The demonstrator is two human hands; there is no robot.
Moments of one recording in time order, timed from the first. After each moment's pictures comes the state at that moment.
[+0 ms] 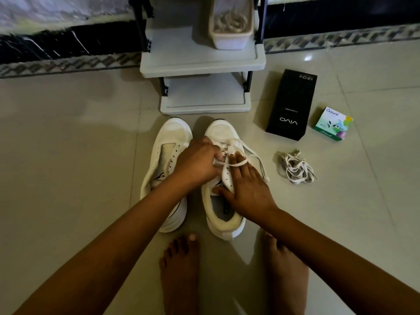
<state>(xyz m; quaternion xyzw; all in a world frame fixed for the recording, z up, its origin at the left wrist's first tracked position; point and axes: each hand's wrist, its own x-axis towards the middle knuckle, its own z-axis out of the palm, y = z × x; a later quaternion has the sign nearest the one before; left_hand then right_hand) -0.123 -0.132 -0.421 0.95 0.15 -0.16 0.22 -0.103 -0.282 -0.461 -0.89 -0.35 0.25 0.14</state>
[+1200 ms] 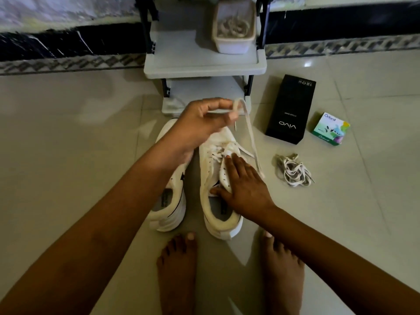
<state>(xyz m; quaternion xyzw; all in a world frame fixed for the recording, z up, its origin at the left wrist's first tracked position) -0.106 -0.128 -0.350 0.74 0.19 0.00 0.65 -0.100 -0.279 -0.460 -0.89 -0.37 0.25 0.11</state>
